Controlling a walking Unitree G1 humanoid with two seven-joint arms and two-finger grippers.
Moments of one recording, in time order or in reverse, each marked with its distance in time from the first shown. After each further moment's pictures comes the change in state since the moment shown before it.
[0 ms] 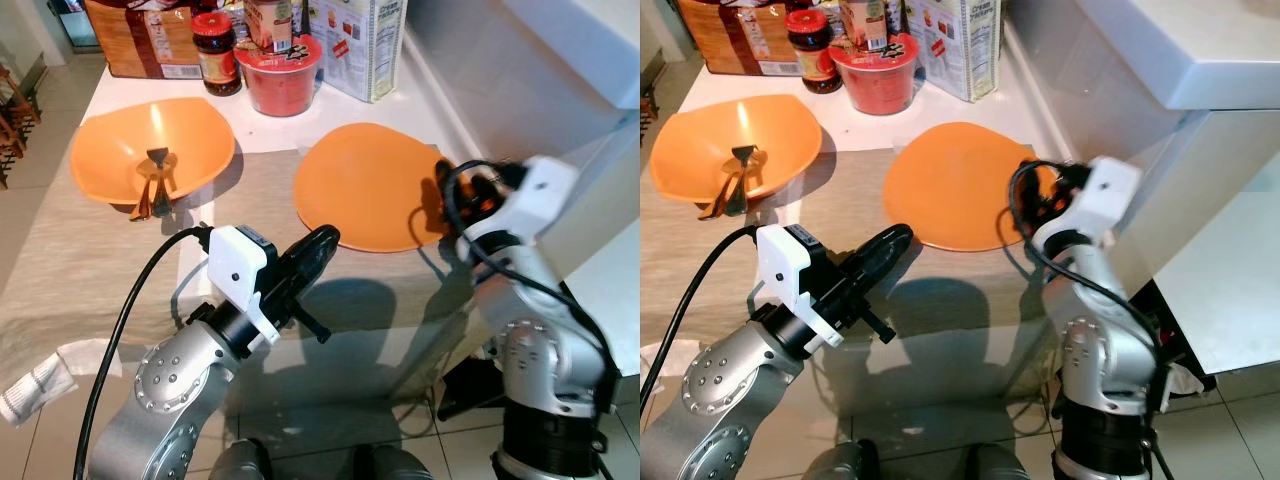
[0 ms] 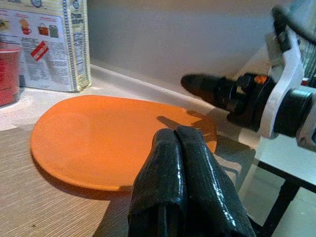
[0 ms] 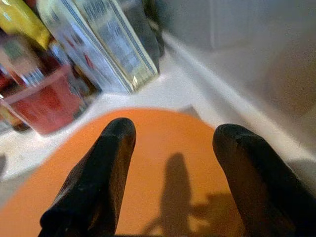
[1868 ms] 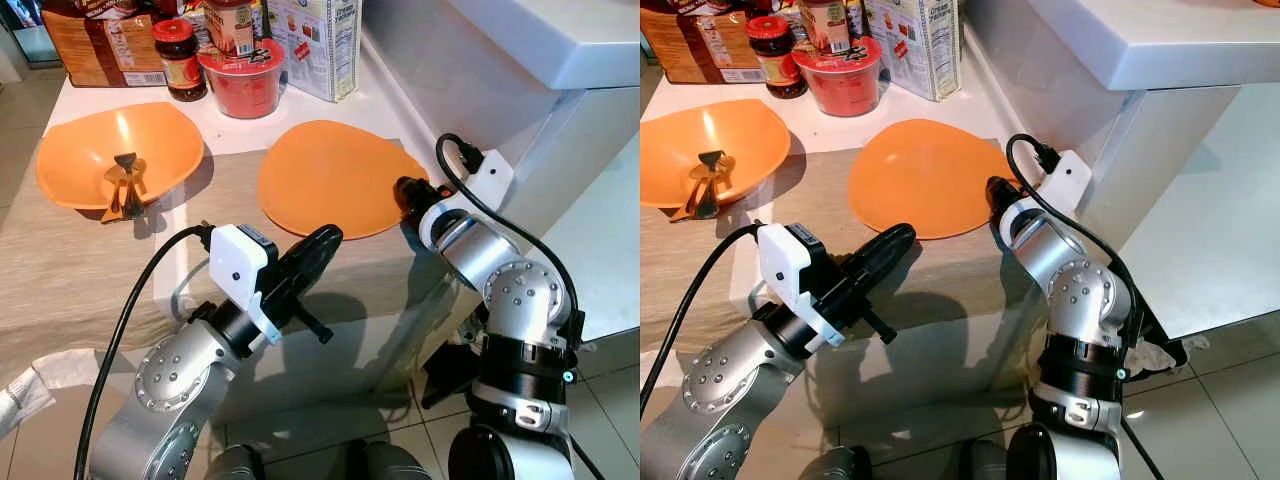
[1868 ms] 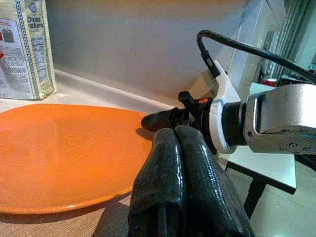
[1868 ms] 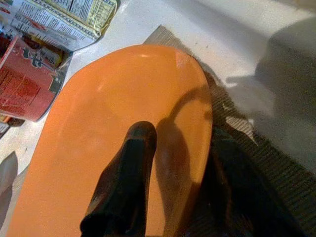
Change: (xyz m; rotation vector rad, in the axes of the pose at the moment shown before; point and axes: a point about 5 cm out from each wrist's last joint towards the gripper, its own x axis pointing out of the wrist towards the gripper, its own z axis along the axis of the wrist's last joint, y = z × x) left arm 0.001 -0.001 0.001 -0.001 -0.003 -0.009; right arm 0.039 0.018 -0.027 0.343 0.410 -0.093
